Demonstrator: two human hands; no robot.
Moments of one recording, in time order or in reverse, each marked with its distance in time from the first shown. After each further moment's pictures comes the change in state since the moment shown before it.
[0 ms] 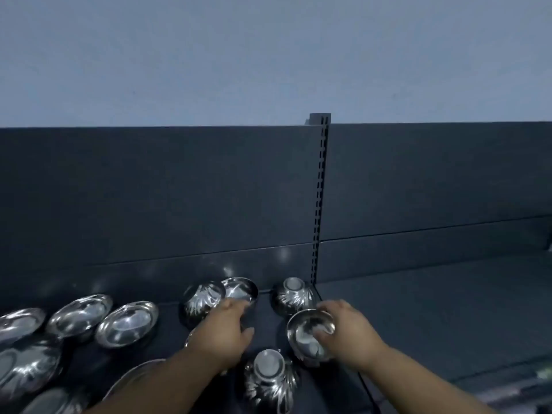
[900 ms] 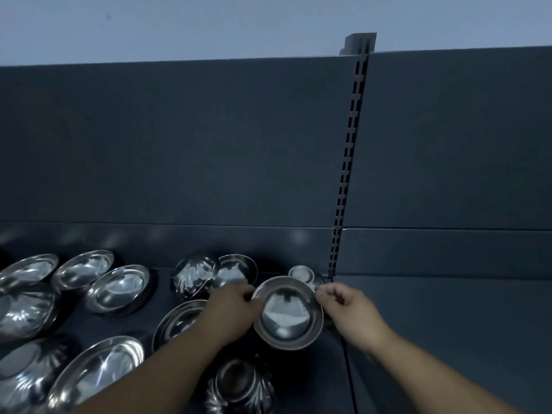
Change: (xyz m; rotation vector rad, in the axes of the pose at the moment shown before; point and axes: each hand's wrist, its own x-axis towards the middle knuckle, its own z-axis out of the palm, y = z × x) left_hand 0.061 0.049 0.032 -0.207 0.077 -0.373; right_hand 0.105 0.063 0.013 0.576 -0.172 0.050
